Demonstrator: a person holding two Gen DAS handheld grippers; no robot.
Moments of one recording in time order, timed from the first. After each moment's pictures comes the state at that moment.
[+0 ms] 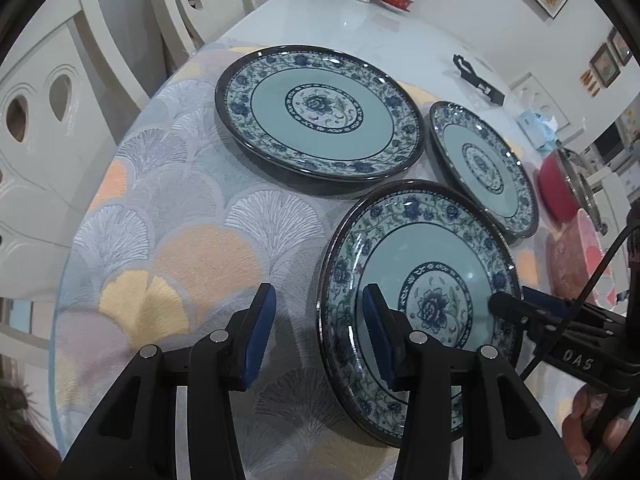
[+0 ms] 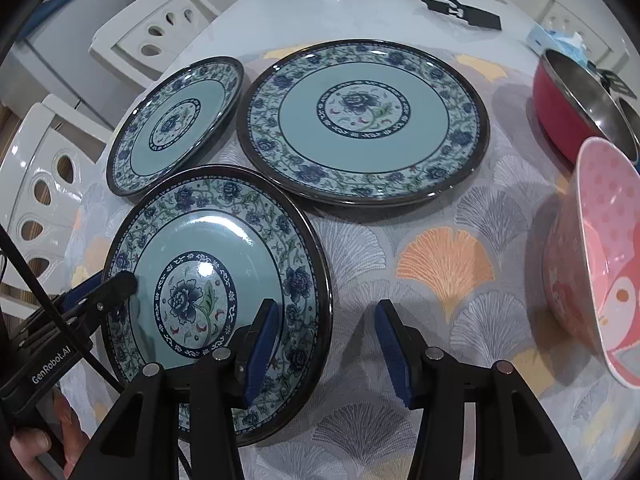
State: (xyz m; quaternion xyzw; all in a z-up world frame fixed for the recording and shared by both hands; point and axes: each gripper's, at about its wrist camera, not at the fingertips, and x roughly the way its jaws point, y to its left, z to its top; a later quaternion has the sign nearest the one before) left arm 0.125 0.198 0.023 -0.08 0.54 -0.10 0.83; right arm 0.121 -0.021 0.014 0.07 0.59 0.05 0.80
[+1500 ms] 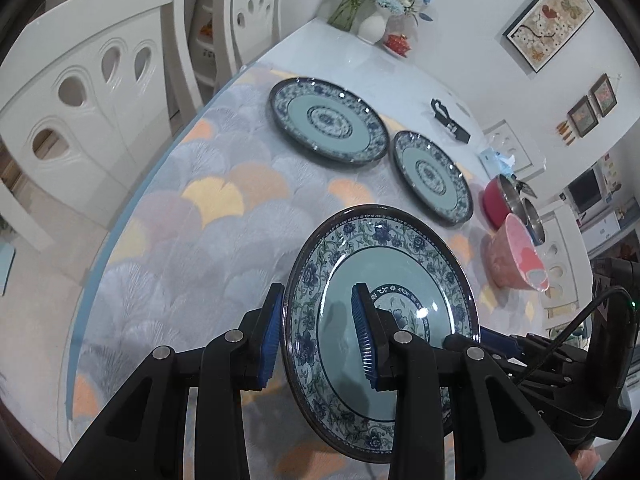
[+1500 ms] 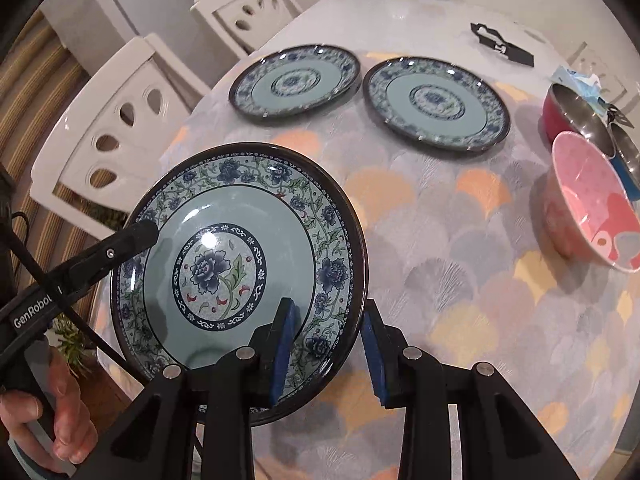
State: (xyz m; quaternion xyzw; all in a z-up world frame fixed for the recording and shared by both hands) left arm 0.018 0.245 0.073 -0.16 0.50 -0.10 0.84; right arm 0.012 0.037 0.059 0.03 0.58 0.12 0.81
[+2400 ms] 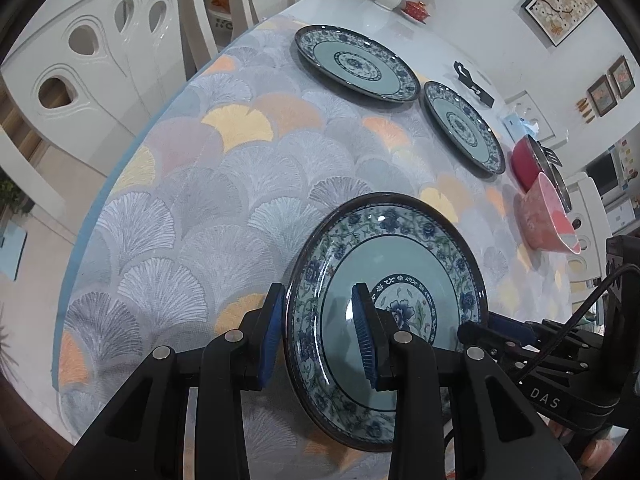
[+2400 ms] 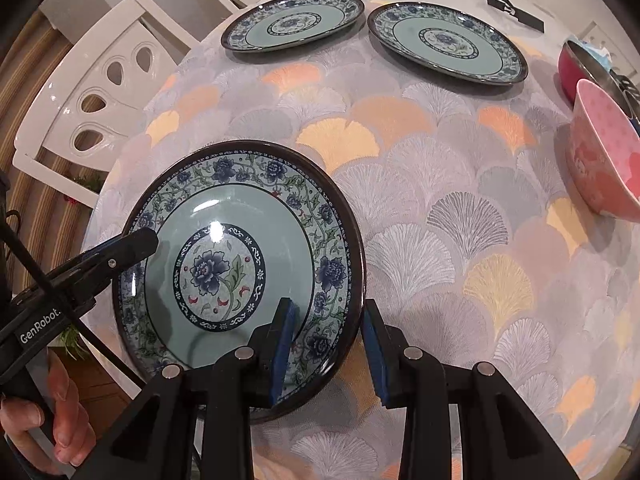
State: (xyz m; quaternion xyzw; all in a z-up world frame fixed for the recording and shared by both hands) left arm 0.001 0.246 0.032 -0.15 0.54 -0.08 0.82; right arm -0.005 0.049 0.017 0.02 0.62 0.11 0.78
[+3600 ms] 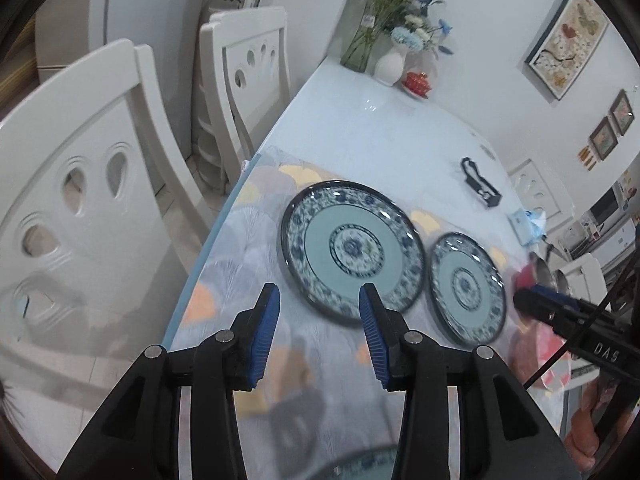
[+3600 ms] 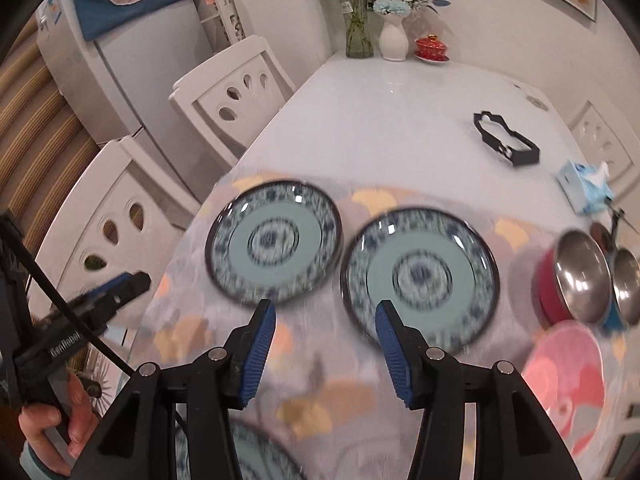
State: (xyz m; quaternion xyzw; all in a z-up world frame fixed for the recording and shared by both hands) left arm 0.173 0.264 0.100 -0.14 0.46 -0.07 0.87; right arm 0.165 0.041 0.129 0.03 0.49 0.10 0.86
